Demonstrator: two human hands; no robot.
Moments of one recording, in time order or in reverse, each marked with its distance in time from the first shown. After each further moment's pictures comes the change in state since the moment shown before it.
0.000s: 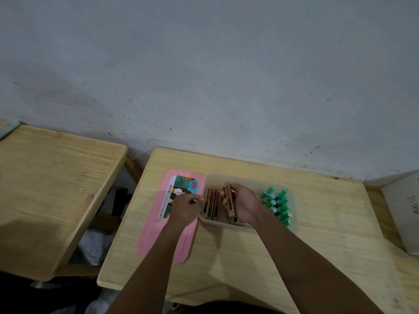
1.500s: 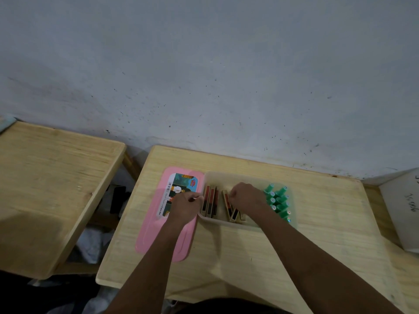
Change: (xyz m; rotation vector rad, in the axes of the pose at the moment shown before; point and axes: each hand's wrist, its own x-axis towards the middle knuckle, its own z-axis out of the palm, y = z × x) left_hand -0.004 0.003 -0.001 -0.063 0.024 -0.012; right_hand 0.002 -0.010 -0.007 -1.743 0.346 -0.289
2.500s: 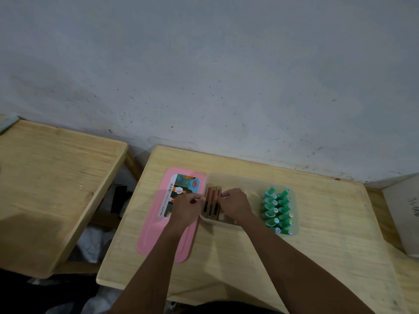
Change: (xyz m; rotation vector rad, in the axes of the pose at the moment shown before) left_hand 0.002 -0.003 0.002 0.043 0.006 0.009; right_hand -0.001 -0.030 0.029 0.466 0.043 0.104
